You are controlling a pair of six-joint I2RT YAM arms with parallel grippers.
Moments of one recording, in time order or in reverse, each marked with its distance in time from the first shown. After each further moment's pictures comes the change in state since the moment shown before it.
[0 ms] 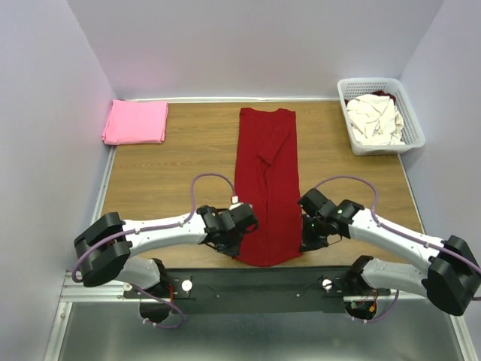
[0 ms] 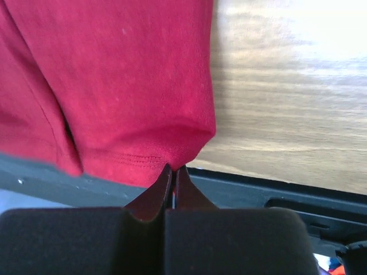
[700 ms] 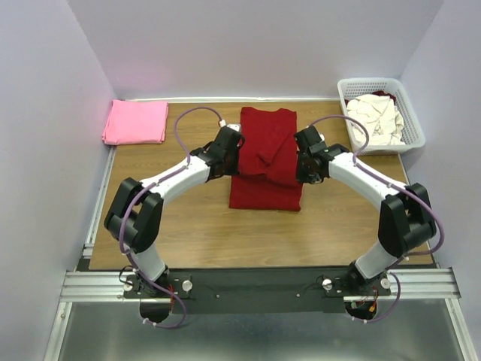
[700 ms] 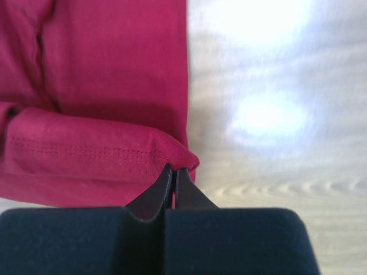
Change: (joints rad) left arm 0.534 0.304 0.423 0.312 -0.135 0.382; right arm -0.281 0.489 0.560 0.113 0.299 -0.326
